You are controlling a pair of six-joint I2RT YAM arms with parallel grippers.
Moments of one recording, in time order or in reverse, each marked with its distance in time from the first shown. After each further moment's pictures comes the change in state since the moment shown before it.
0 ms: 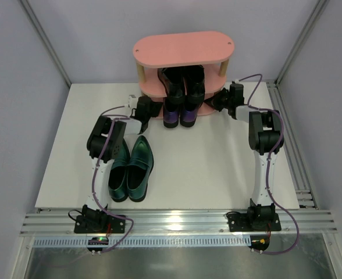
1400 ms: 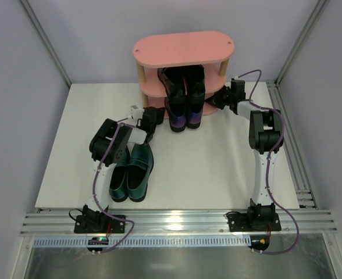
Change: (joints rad) left arm -0.098 -0.042 -0.182 0.182 -0.187 -0.167; right arm -0.016 0.034 0.138 -0.189 -0.052 -0.109
